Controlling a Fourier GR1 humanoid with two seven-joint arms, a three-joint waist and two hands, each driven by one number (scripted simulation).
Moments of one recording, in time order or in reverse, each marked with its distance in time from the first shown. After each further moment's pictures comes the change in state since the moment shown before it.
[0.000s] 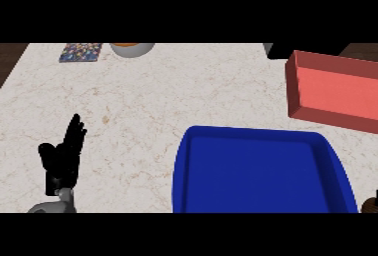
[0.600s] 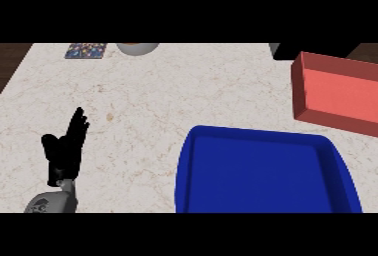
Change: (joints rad) left arm -0.065 0.011 0.014 0.061 0.006 -0.027 -0.010; right arm -0.078 -0.012 -0.467 0.021 -0.286 0.196 0.027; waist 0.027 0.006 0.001
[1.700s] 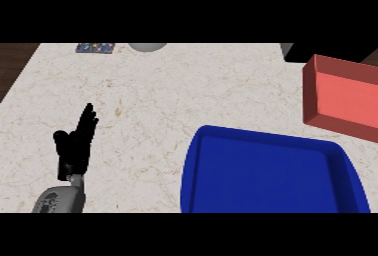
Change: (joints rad) left arm -0.036 -0.026 -0.022 0.022 -0.022 -0.006 -0.015; right arm -0.826 0.026 0.353 1.087 0.289 -0.141 -0.284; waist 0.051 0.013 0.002
